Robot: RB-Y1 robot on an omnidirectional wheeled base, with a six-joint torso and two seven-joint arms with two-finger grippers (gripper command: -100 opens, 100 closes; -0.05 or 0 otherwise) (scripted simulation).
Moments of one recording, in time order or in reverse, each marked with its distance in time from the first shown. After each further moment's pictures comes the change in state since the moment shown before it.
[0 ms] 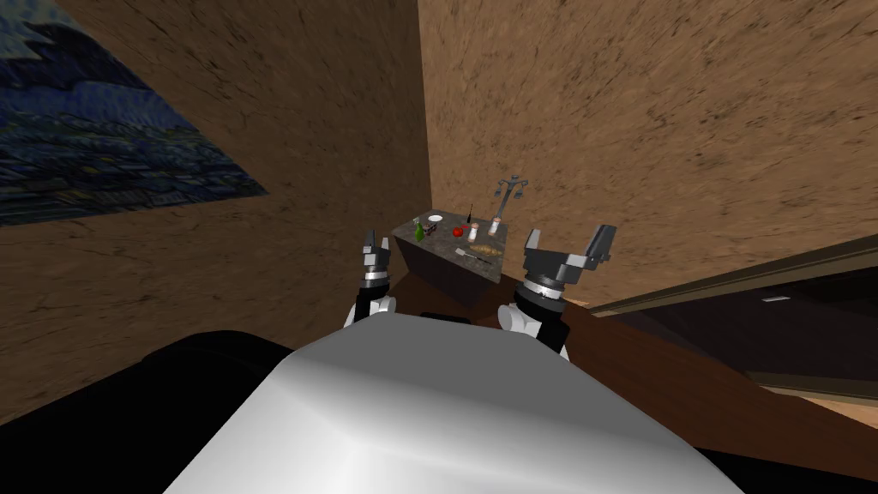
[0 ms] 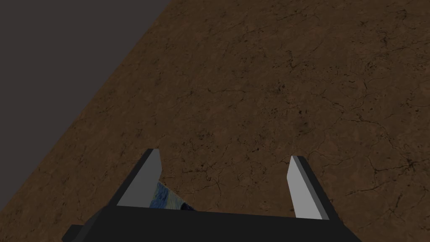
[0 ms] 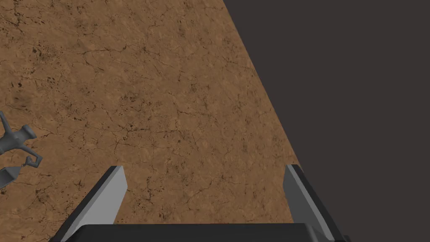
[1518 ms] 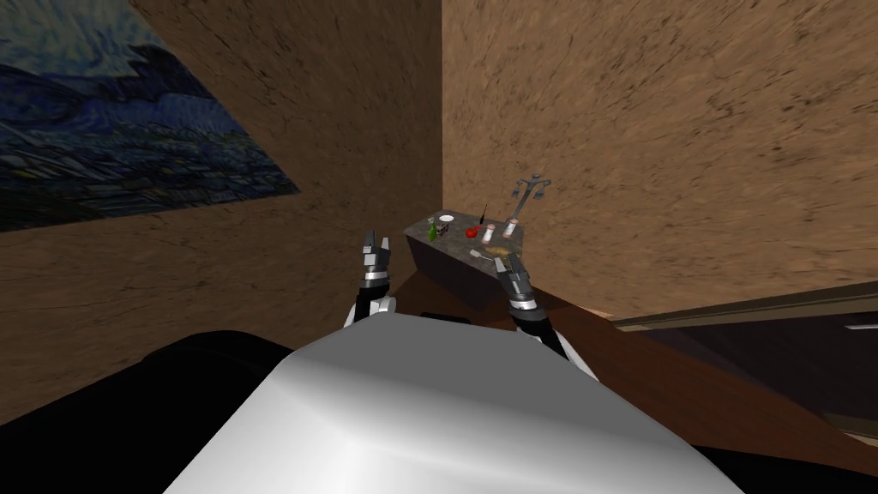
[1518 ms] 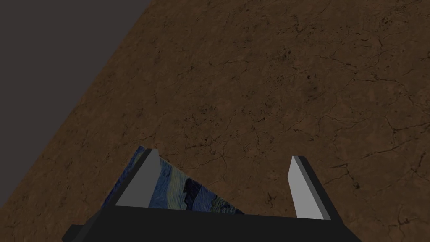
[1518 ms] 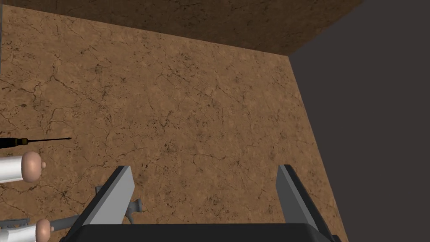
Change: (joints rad) left arm 0.000 0.000 0.000 0.000 0.000 0.000 0.000; right arm 0.097 -0.474 0.109 0.171 0.019 0.020 0.106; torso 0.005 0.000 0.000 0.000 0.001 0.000
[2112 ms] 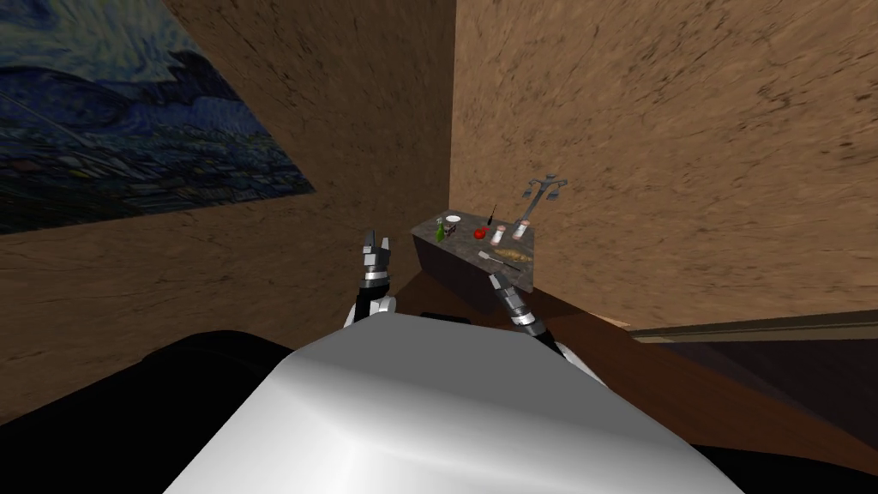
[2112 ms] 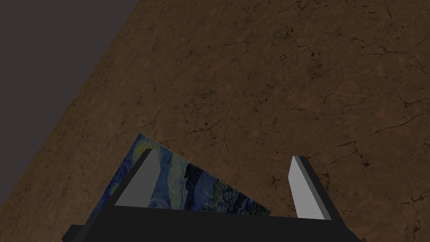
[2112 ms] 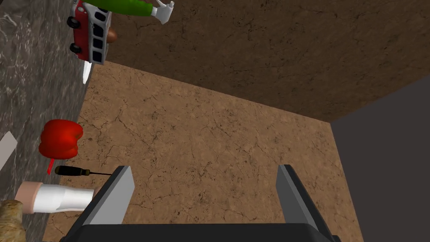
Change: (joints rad) left arm 0.000 0.000 0.000 0.000 0.000 0.000 0.000; right arm 0.075 -0.190 0.065 0.100 0.014 -0.015 0.065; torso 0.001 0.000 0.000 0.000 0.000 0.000
